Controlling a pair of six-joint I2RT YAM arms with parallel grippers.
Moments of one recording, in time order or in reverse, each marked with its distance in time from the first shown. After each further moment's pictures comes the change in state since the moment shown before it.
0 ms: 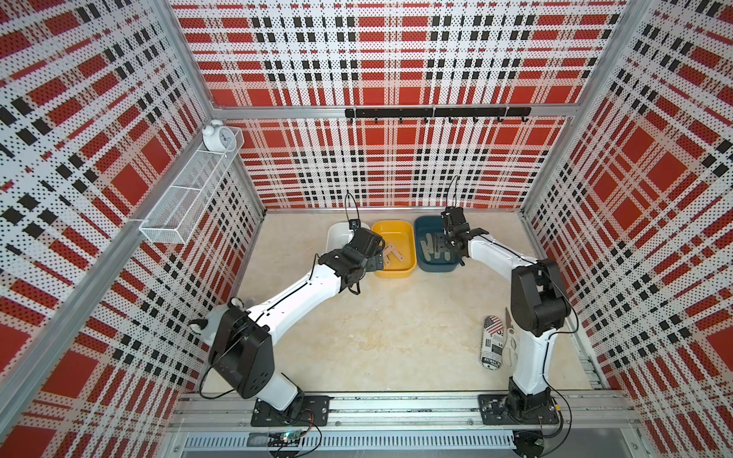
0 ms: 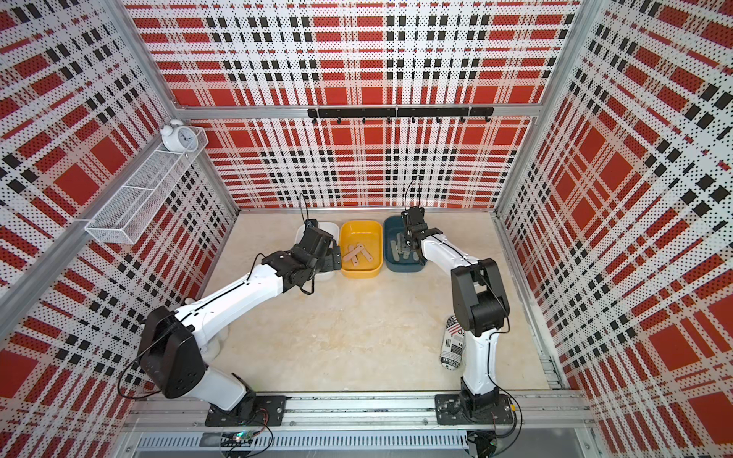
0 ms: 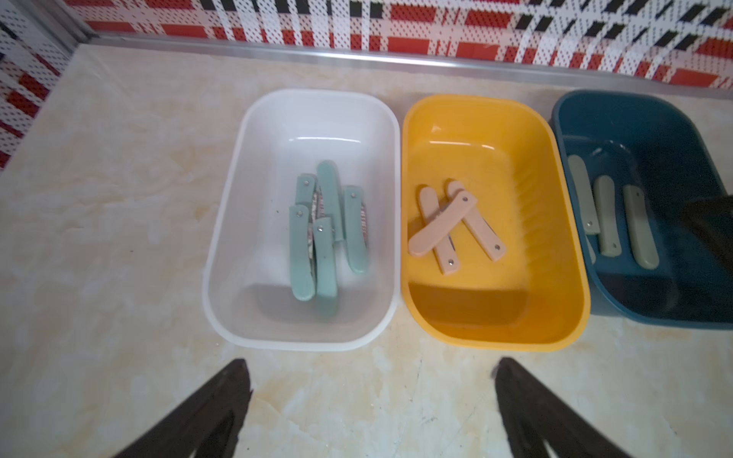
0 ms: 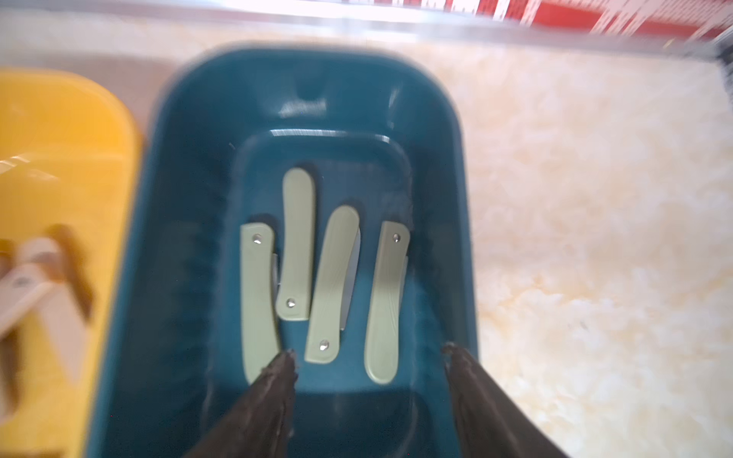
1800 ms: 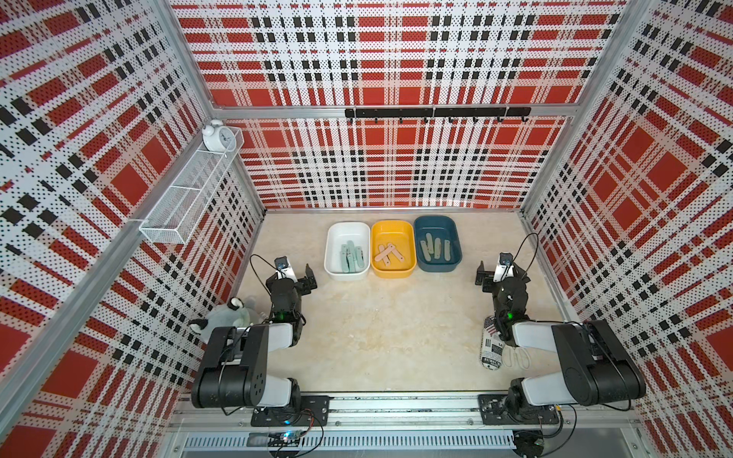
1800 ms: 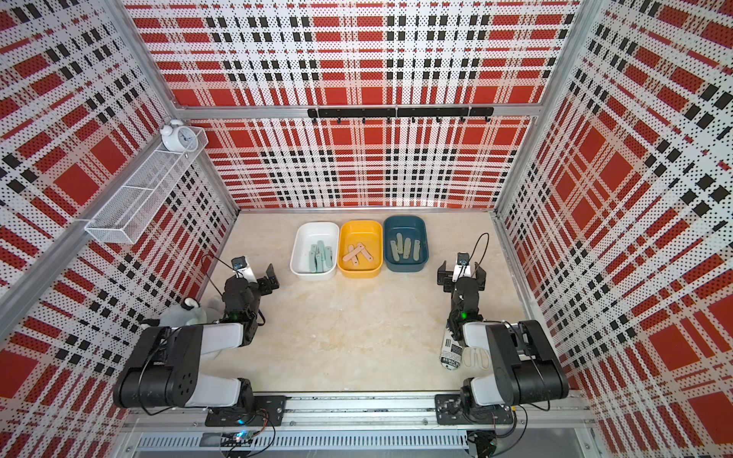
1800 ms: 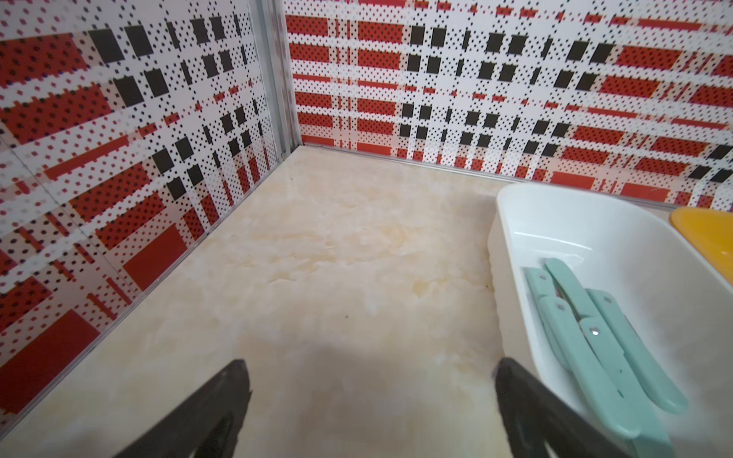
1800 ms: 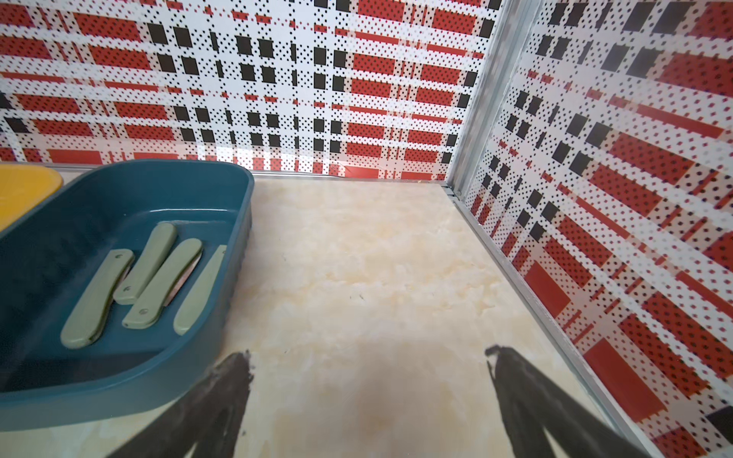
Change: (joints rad) left arm 0.642 -0.071 -0.905 1.415 0.283 0.404; right arm -0.227 -0.459 -1.137 1.322 0.038 -0.257
